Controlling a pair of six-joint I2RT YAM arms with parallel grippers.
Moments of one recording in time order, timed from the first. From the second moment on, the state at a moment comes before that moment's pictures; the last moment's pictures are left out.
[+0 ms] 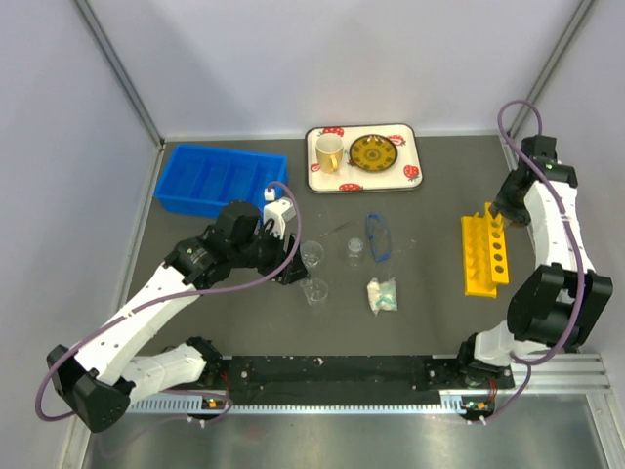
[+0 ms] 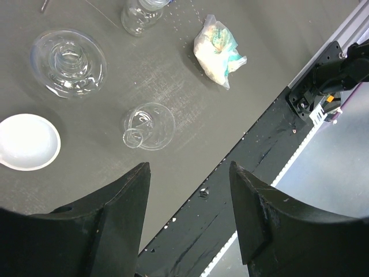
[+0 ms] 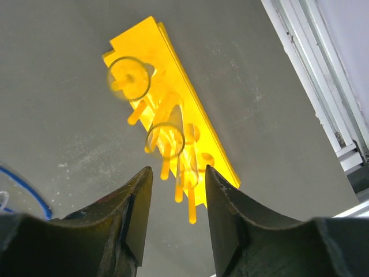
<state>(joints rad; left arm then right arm) -0.65 1.02 1.01 -0.68 0.37 -0.29 -0.24 1.52 1.39 -0.97 0.19 0.33</state>
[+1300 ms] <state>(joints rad) -0.66 1.28 1.08 -0.73 0.33 -0.35 0.23 1.03 1.41 -1.07 -0.05 0.30</state>
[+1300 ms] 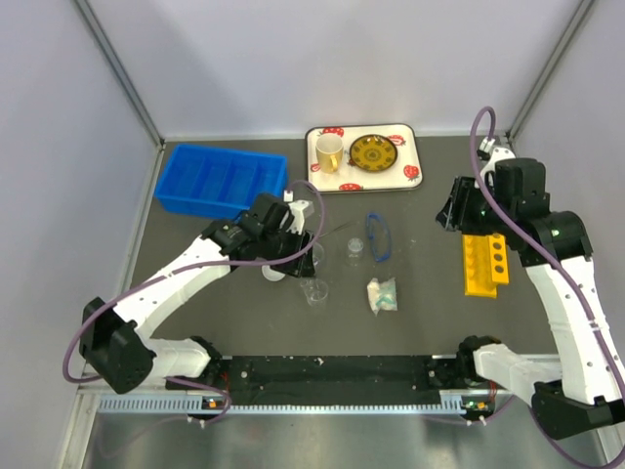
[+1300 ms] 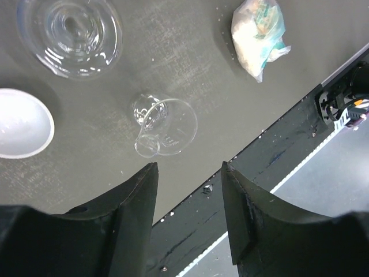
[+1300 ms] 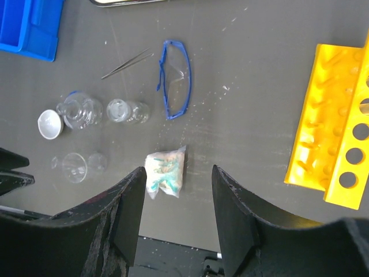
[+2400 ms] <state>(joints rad) -0.66 1.40 0.96 -0.68 0.31 -0.36 0.25 0.97 1.32 -1.02 -0.09 0.30</state>
